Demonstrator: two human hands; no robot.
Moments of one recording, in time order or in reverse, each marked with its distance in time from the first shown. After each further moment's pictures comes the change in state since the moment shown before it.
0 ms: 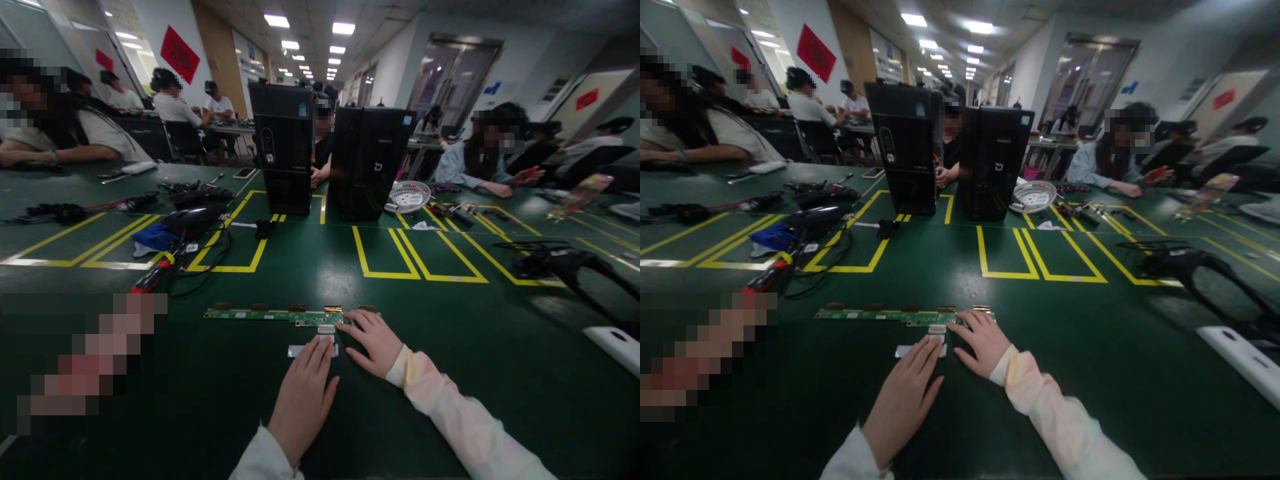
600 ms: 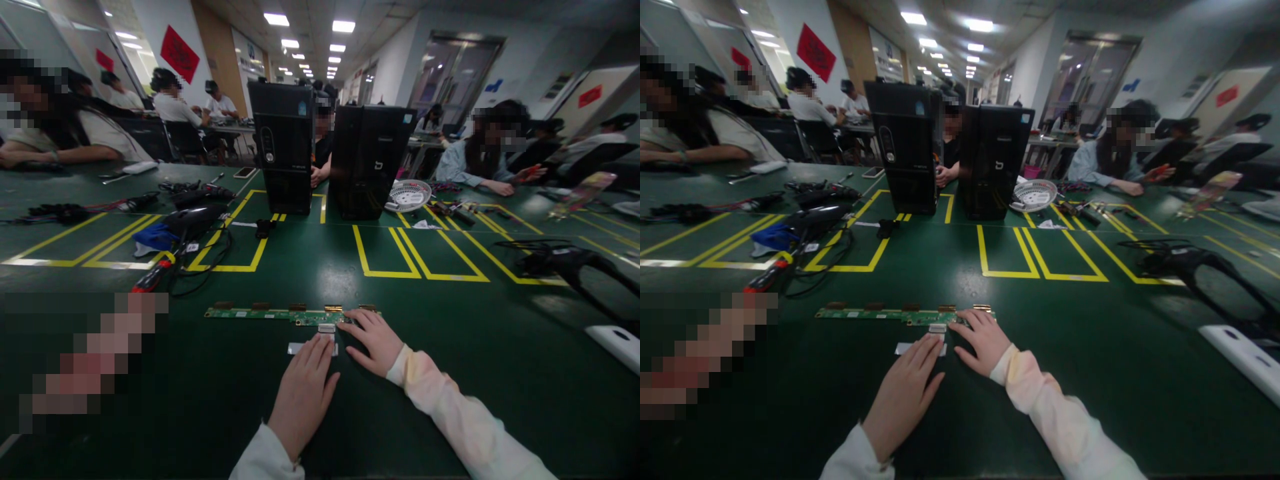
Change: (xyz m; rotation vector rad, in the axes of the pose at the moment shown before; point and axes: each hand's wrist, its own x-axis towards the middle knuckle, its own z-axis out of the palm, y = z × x) left_hand 0.004 -0.001 -0.003 -0.041 0.018 -0.012; right_hand 0.000 0.000 0.002 0.026 0.013 0.004
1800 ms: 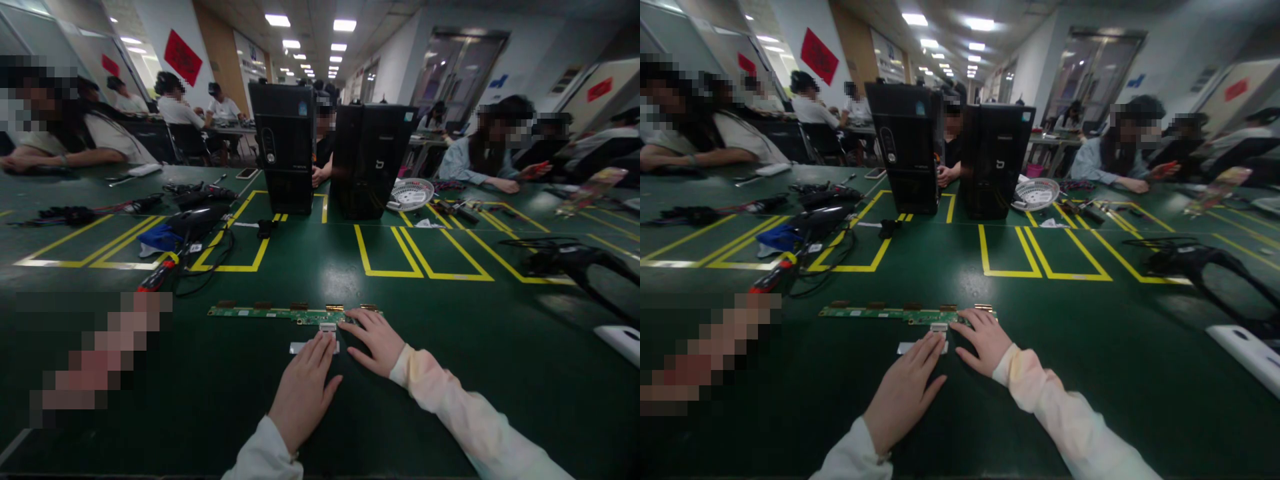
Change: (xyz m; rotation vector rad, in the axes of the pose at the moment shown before) left_hand 0.001 -0.005 -0.002 0.016 -0.080 0.045; right_hand 0.000 0.000 -0.002 0.006 -0.041 0.019
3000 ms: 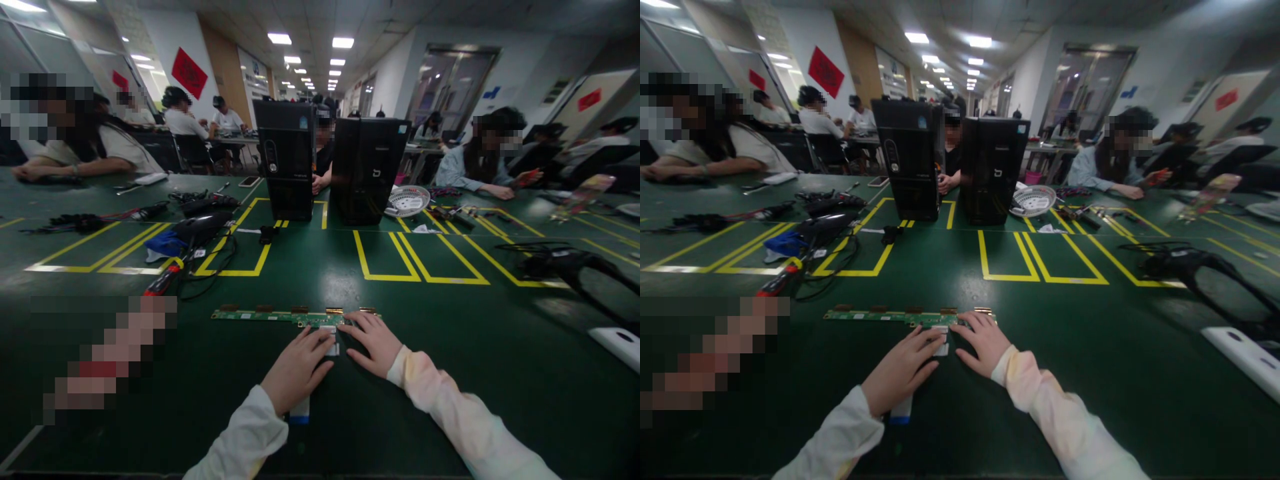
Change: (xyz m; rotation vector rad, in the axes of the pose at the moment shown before) left_hand 0.015 -0.033 -0.017 -0.135 -0.017 0.166; right_hand 0.000 0.001 0.002 0.002 0.019 -0.007
